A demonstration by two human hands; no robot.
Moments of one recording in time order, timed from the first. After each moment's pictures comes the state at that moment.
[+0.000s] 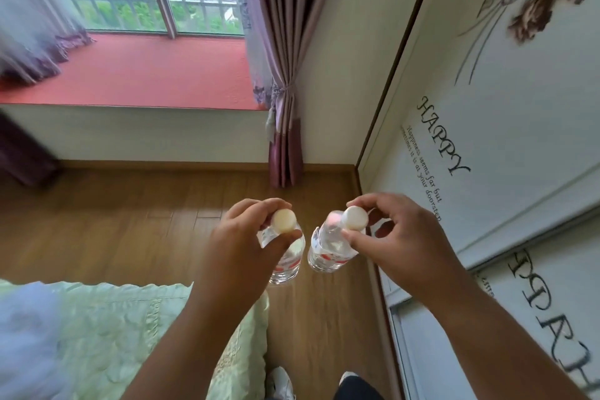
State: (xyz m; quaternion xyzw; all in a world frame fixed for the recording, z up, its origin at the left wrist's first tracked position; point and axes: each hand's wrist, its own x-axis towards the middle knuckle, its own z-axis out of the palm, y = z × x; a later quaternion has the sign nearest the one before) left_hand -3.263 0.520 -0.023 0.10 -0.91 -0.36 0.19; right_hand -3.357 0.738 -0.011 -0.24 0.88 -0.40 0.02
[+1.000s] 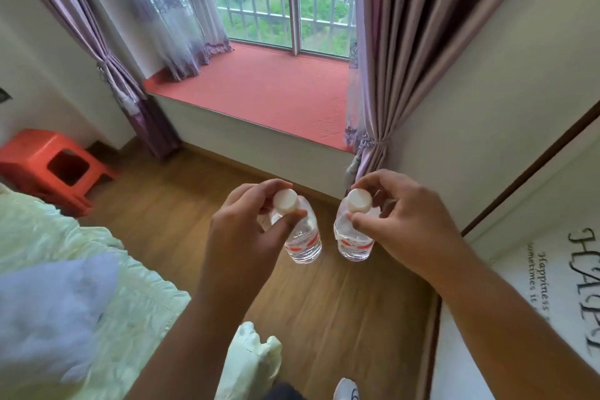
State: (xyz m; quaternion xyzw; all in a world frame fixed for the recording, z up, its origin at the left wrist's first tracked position) left_hand -3.498 0.457 -0.001 0.29 -0.85 -0.28 0.35; right_hand -3.682 0.598 0.007 -0.44 0.79 -0.42 0.12
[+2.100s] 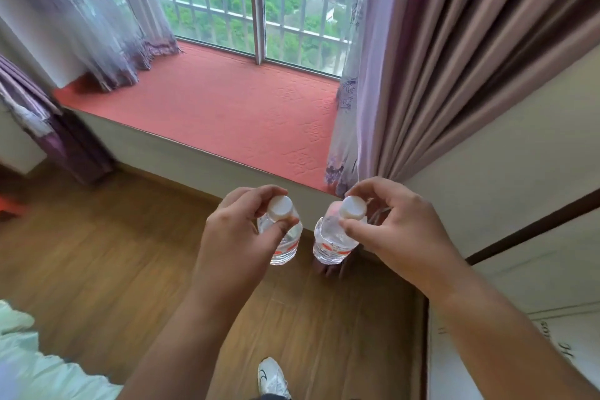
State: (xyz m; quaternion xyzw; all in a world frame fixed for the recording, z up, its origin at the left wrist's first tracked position) left_hand -3.672 0.214 -0.029 0.26 -0.83 -0.39 0.30; right_hand -3.834 0.377 -0.004 -0.37 0.83 -0.40 0.11
